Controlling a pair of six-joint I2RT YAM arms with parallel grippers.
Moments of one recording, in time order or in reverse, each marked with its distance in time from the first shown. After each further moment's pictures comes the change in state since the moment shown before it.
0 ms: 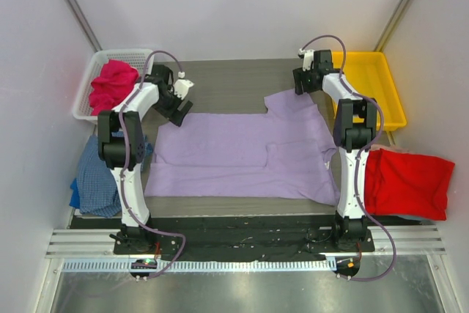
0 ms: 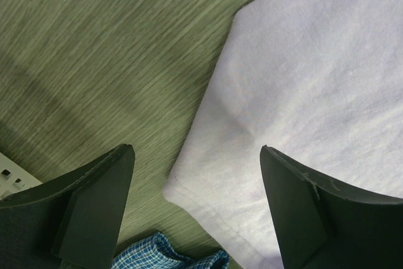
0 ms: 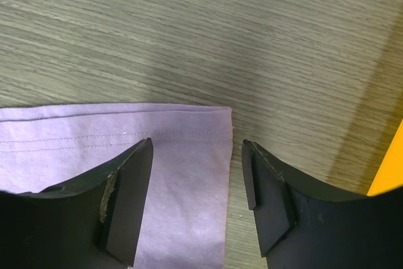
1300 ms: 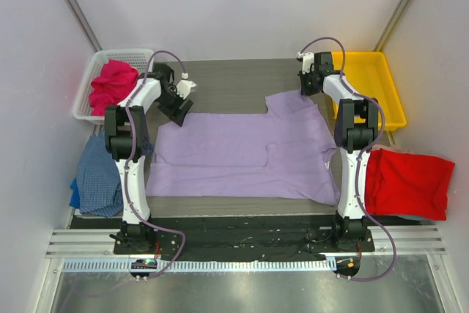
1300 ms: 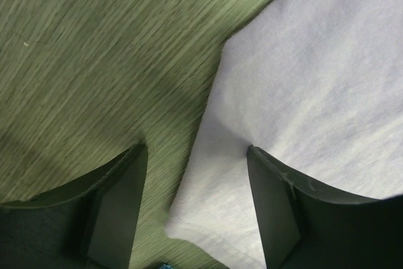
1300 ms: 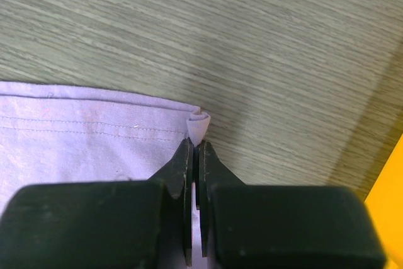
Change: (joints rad) left arm 0.014 0.148 0.164 -0.120 0.093 0.064; right arm -0.003 -0.024 -0.055 0.002 -0.023 -0.068
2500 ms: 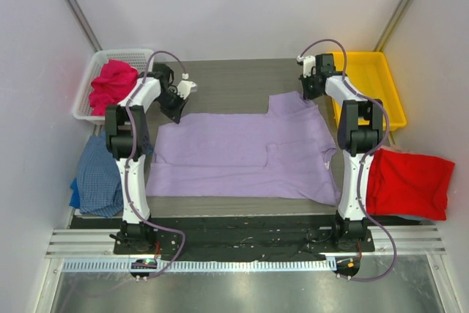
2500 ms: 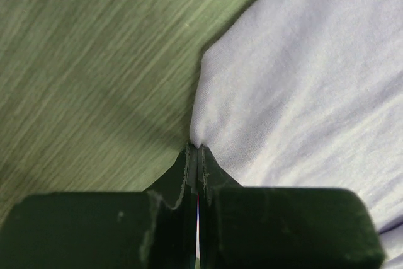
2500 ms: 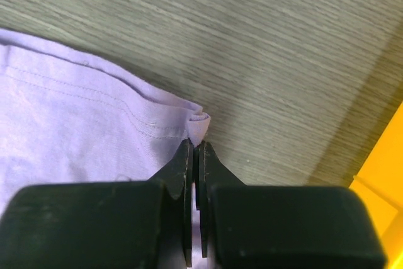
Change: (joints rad) left arm 0.006 0.029 0.045 -0.053 0.064 0.010; right arm 0.000 -0.082 -0.095 -0.039 0.011 -0.048
